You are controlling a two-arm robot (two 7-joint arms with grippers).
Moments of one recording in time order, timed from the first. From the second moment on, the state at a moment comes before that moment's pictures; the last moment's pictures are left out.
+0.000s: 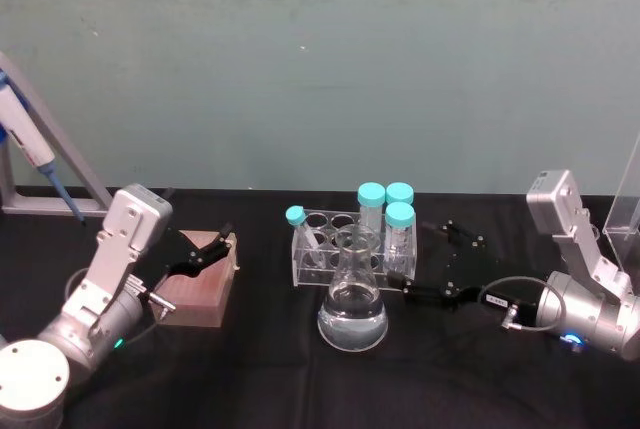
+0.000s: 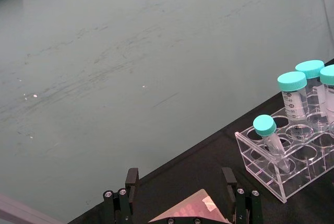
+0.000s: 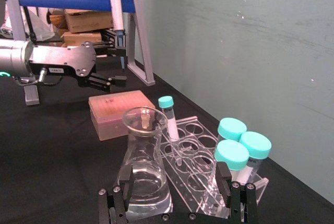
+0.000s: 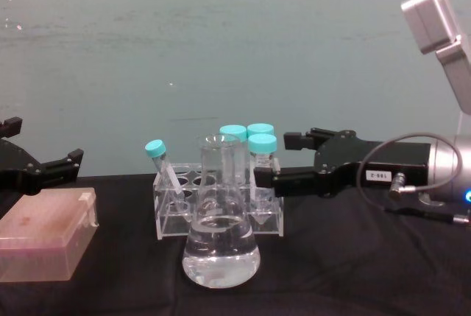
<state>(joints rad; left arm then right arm) -0.20 0.60 0.45 -1.41 -0.25 -0.12 0.03 0.52 0.32 -0.49 -1.07 0.34 -0.15 0.79</state>
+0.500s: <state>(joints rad) -0.20 0.60 0.45 -1.41 -0.25 -0.12 0.03 0.54 0.32 -0.54 -1.06 0.37 -0.17 0.80</state>
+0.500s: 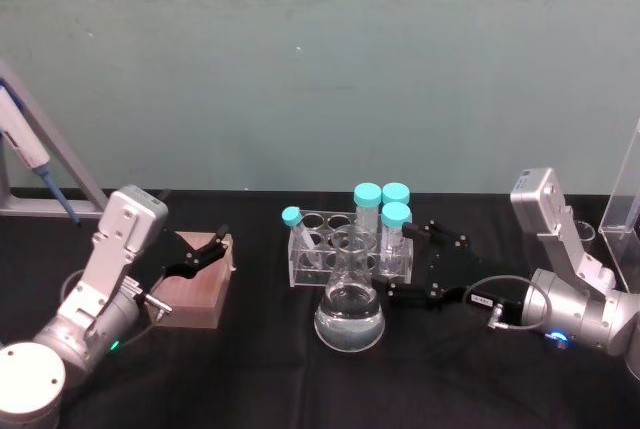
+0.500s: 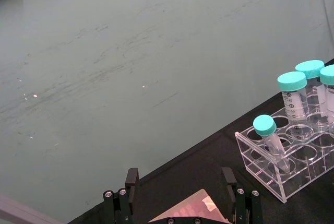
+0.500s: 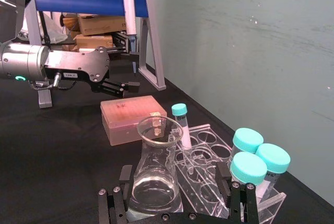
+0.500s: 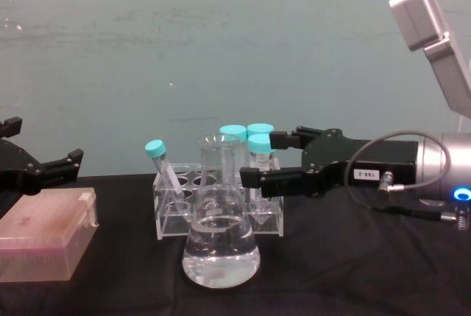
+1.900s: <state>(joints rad) -0.20 0.60 0.45 -1.41 -0.25 -0.12 0.03 0.64 0.26 -0.61 -0.92 0.42 -0.18 0.84</state>
